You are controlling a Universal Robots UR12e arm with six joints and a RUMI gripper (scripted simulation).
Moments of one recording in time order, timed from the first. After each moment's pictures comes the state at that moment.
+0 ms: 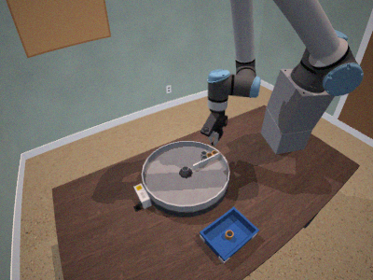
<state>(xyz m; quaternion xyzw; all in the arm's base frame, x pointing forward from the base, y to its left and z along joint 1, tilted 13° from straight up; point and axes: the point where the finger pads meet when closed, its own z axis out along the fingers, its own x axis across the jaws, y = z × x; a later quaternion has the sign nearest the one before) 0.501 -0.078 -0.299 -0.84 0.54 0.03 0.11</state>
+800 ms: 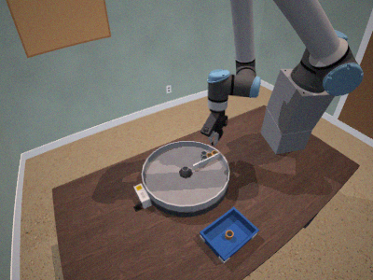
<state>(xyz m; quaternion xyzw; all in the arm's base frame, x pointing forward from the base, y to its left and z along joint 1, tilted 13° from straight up) 0.501 -0.078 -0.299 -0.84 0.54 0.03 0.11</state>
